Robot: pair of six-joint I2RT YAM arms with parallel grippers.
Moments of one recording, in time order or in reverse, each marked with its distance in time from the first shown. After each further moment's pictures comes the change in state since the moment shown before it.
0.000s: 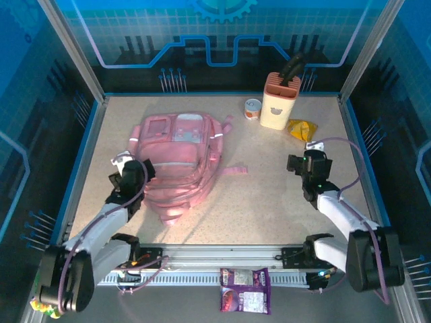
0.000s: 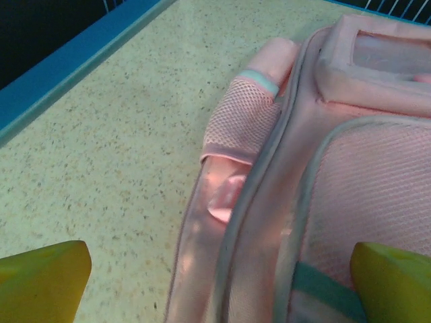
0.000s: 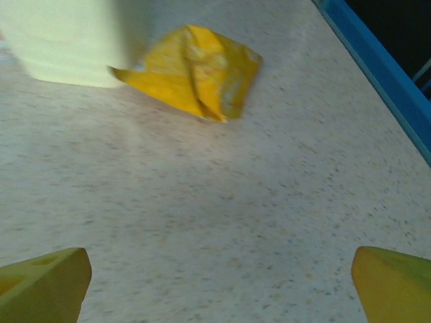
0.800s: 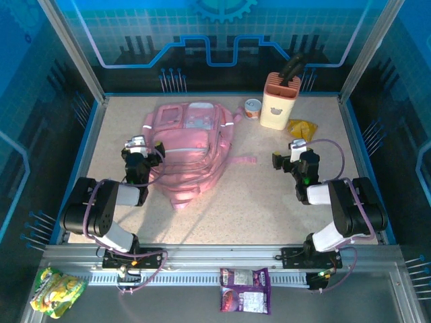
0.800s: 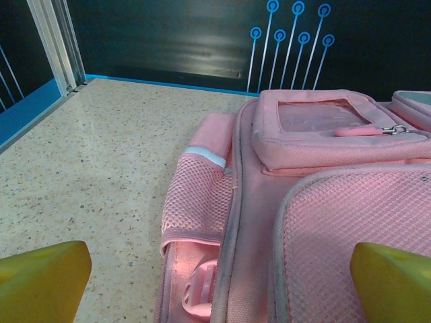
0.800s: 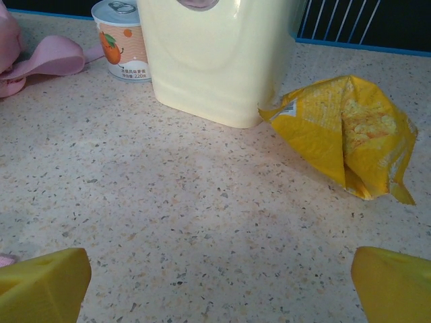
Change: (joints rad) left arm 0.076 0.547 0.054 0.827 0.282 0.236; right arm 0.008 0.395 -0.057 0.655 -0.310 -0.179
